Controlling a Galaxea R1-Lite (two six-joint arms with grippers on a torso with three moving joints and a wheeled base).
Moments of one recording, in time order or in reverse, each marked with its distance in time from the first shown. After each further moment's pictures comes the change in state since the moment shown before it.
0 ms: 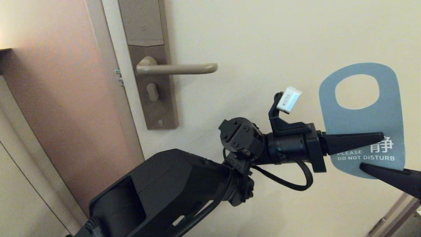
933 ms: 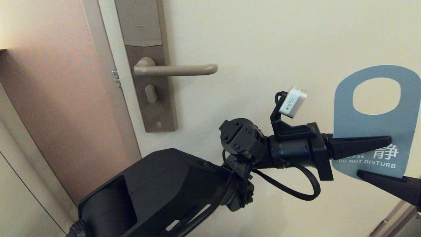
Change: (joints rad) left arm -0.008 -0.044 0.069 0.000 0.024 0.149; right arm 0.000 -0.005 0.029 -0.003 0.002 0.002
